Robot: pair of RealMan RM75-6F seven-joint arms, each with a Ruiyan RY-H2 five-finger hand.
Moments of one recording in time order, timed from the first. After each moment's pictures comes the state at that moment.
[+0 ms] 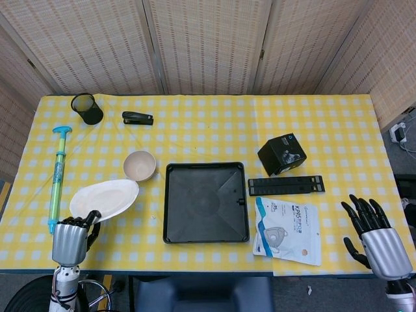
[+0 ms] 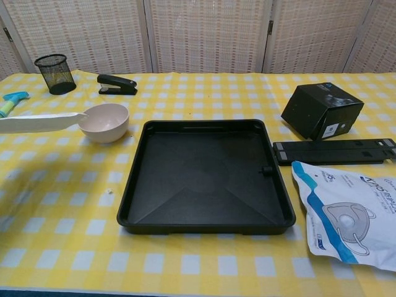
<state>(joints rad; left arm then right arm) -0.18 -1.77 -0.07 -1.04 1.73 1.87 0.22 0.01 -1.09 -0.04 -1.61 -1.72 1.59 -0.07</state>
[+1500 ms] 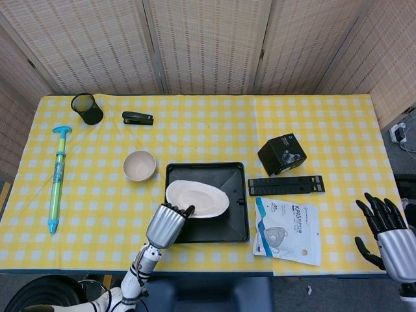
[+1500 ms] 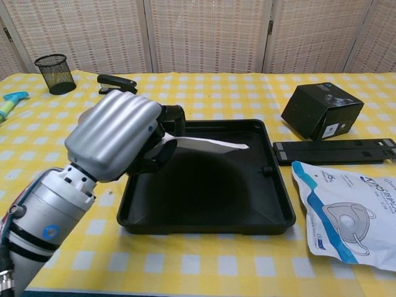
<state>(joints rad) -0.51 -2.06 -0.15 -1.07 1.79 1.46 0.43 -0.01 -1.05 -0.03 -1.60 -1.70 1.63 0.05</state>
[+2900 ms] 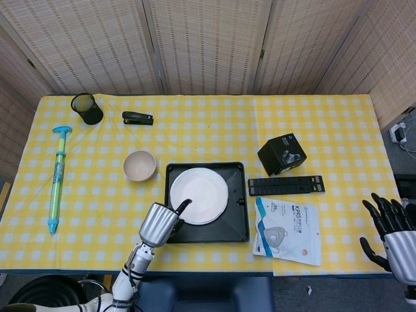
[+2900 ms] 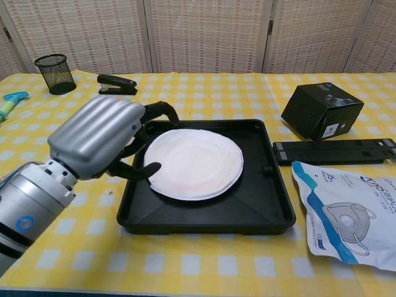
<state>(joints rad) -0.50 -1.89 -0.11 -1.35 1.63 1.39 0.53 -0.03 -1.04 -0.02 -1.59 -1.70 1.65 0.07</state>
